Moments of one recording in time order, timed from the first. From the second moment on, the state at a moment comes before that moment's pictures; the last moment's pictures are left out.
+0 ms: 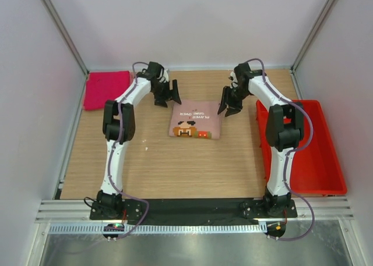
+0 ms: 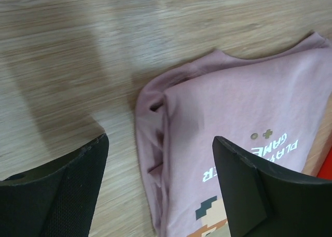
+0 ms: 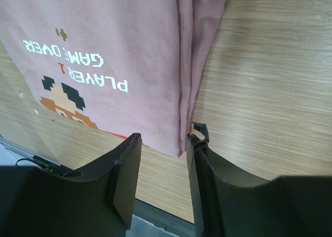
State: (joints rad) left arm -0.26 2.44 2.12 -0.77 0.41 -0.33; right arm 0.20 2.10 1.79 -0.97 -0.36 0.36
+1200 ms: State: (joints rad) left arm -0.34 2.40 2.02 -0.71 0.27 -0.41; right arm 0.19 1.92 1.63 -0.92 -0.44 0.40
